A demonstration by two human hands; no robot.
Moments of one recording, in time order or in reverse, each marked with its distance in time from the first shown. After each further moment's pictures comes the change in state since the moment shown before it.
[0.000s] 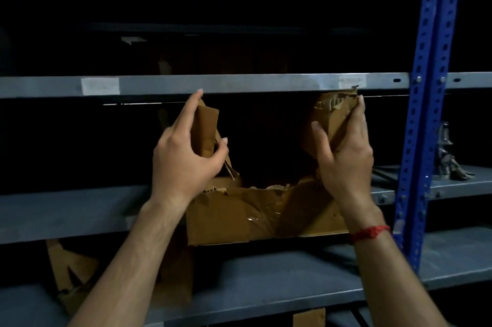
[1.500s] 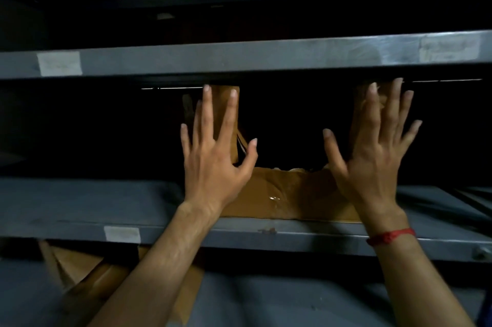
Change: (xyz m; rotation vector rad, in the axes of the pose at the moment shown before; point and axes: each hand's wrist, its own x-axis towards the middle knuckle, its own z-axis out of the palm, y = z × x) left_hand 0.028 -0.058 0.141 0.467 -0.019 0.058; right_hand 0.056 0.127 0.112 -0.171 0.009 -0.335
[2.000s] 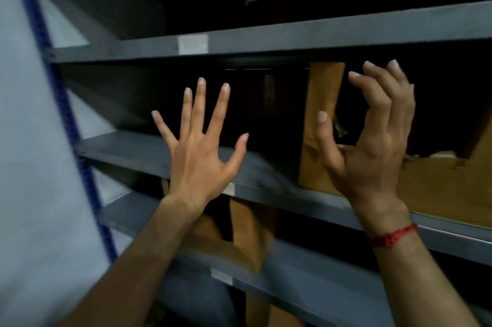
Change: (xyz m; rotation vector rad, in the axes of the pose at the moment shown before) left_hand -0.064 -0.086 -0.131 0.428 -0.008 -0.121; right_hand -0.022 -0.153 0.007 0.529 0.130 -0.193
